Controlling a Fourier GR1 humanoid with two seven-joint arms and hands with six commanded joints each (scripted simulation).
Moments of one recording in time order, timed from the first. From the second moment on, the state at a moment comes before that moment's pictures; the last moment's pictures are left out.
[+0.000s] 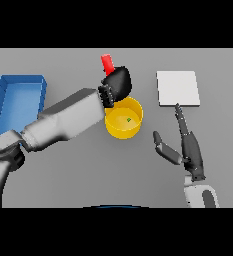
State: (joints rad) left arm -1.22 0.22 -1.11 -0.75 -1.26 -0.29 -0.04; right arm 0.12 -0.02 0.16 -1.70 0.31 -0.08 -0.15
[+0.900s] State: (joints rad) left arm -1.56 0.27 -1.01 -0.46 -1.09 -0.23 -0.14; right arm 0.10 -0.02 0.17 -1.71 0.32 -0.08 -0.12
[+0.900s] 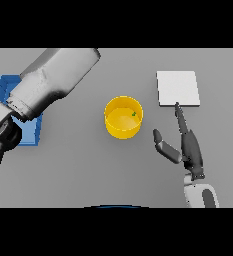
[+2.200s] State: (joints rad) left arm -0.82 0.69 -0.34 -0.80 -0.03 0.29 0.47; right arm 0.09 -0.04 0.18 -1.69 0.34 -0.08 -0.14
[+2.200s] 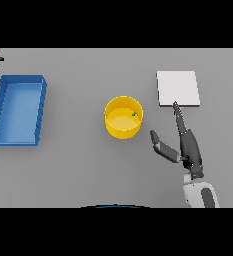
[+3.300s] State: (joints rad) left arm -0.48 0.76 -0.43 -1.19 0.06 0.42 0.57; right arm 0.11 -0.03 0.17 -1.68 0.32 -0.08 -0.17
